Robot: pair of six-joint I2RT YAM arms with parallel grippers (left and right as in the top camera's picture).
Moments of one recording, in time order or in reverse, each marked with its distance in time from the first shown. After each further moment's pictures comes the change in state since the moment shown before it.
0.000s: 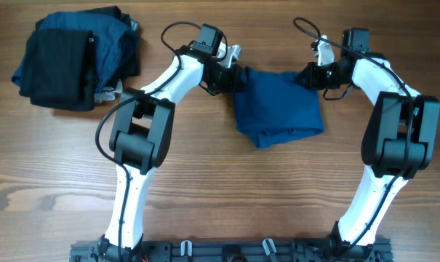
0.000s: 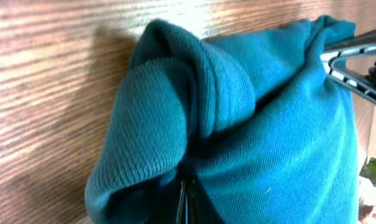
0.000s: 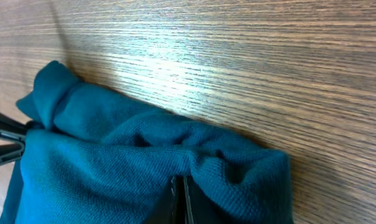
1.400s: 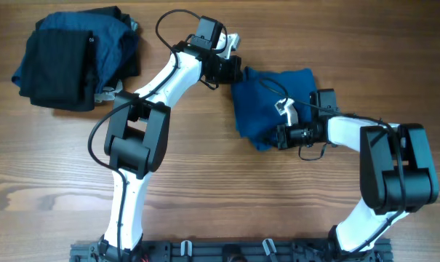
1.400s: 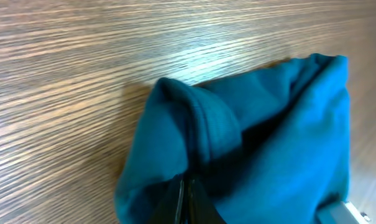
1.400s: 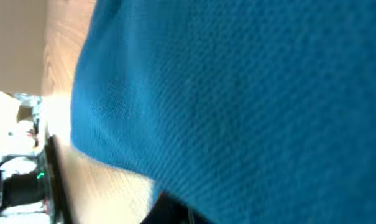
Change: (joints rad) left arm -0.002 -0.065 0.001 0.028 -0.123 -0.011; right arm 0.166 -0.294 -0.688 0.283 -0.312 0.000
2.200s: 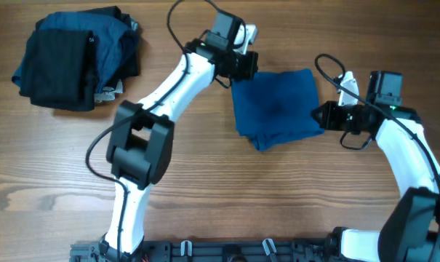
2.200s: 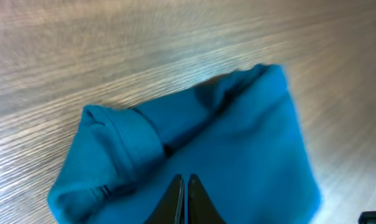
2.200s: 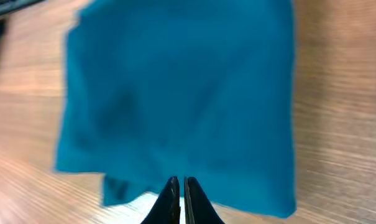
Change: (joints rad) left arm -0.092 -0.072 0.029 0.010 -0.101 -0.001; right arm -0.245 -0.355 0.105 -0.266 0.373 0.072
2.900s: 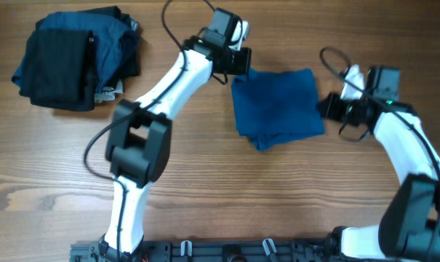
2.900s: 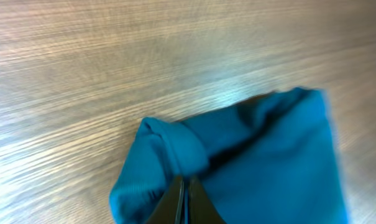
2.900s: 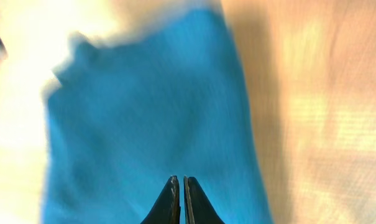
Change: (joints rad) left arm 0.024 -0.021 0.039 -0.055 -0.114 -0.011; right arm 0.000 0.043 0.071 0.111 0.075 0.152
